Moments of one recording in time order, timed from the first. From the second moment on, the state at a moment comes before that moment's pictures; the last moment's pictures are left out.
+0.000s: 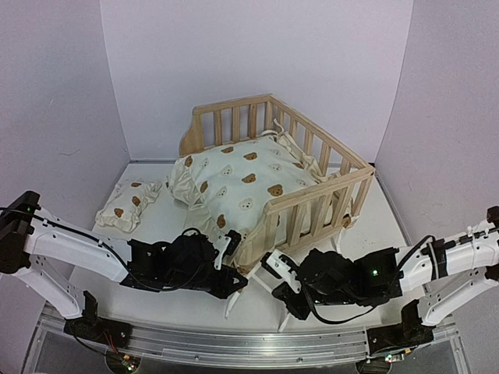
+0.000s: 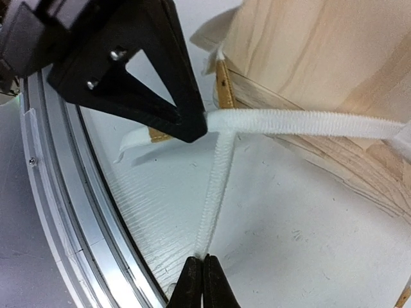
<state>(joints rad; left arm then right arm) -1.29 1.46 0.73 0.11 -0.03 -0.78 1.39 1.28 0.68 -0.19 0.21 0.25</state>
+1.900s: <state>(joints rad) -1.29 1.48 0.72 0.10 -0.02 -0.78 1.41 1.13 0.62 0.01 0.20 -0.33</state>
